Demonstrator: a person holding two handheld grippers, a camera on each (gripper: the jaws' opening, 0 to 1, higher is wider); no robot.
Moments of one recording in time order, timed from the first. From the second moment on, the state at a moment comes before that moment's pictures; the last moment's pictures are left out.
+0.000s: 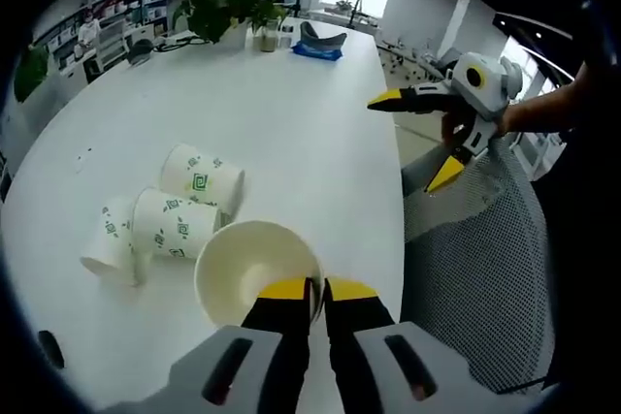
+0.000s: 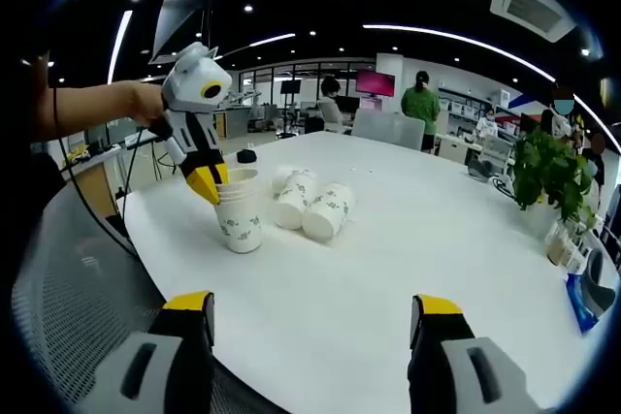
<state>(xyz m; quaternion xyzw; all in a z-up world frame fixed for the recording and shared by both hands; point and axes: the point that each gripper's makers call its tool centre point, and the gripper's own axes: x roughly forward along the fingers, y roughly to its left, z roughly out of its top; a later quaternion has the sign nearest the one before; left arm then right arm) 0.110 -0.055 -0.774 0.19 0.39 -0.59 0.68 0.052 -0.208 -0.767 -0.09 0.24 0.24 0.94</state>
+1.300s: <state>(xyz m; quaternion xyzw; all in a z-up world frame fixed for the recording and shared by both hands) 0.101 -0.060 -0.773 0.18 0.39 -0.59 0.69 0.048 -0.208 -0.768 -0.08 0.24 0.24 0.94</state>
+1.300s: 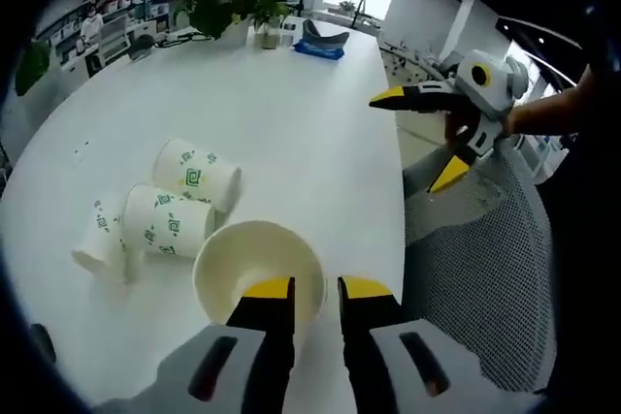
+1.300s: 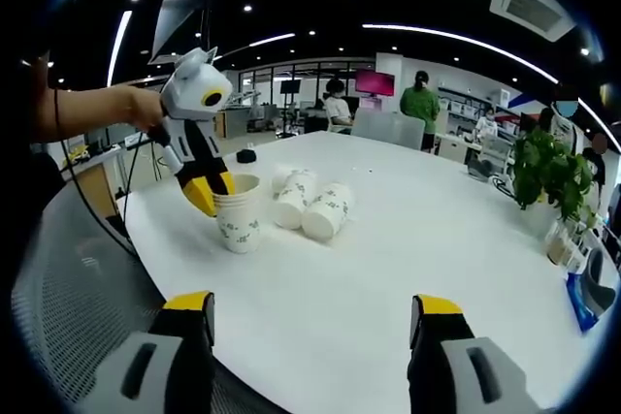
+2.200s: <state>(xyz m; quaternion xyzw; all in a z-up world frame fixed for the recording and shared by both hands) 0.112 -0.006 -0.715 0.11 0.24 -0.52 0.81 0.084 -0.199 -0.759 -0.09 0.25 0.27 0.93</state>
